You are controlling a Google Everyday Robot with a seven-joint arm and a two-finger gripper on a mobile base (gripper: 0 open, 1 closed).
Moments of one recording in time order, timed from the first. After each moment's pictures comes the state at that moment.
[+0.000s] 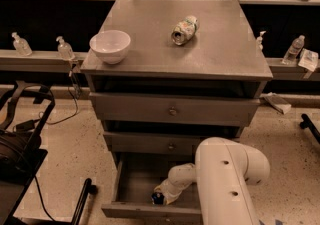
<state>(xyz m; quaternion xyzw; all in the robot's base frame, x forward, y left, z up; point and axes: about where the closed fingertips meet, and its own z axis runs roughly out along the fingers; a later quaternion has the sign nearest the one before) 0.532 -0.020 0.116 -0.86 0.47 0.10 0.15</state>
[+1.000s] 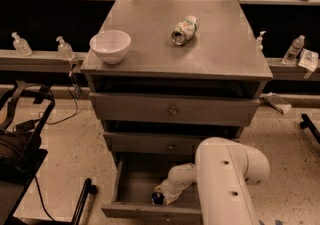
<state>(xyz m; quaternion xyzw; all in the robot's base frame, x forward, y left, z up) 0.532 -0.020 0.116 -0.86 0.47 0.10 0.15</state>
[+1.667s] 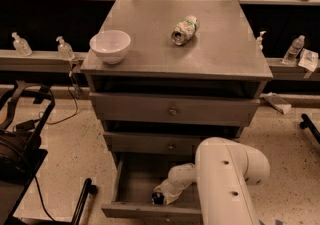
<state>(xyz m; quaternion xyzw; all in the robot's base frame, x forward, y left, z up) 0.532 -0.020 0.116 -0.86 0.47 0.10 0.15</state>
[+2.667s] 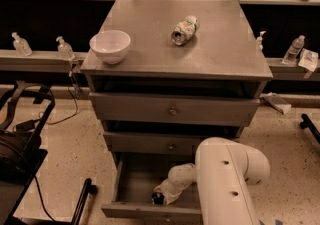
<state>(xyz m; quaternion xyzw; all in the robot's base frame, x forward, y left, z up) 0.532 -0.020 0.116 -0.86 0.47 0.10 0.15</state>
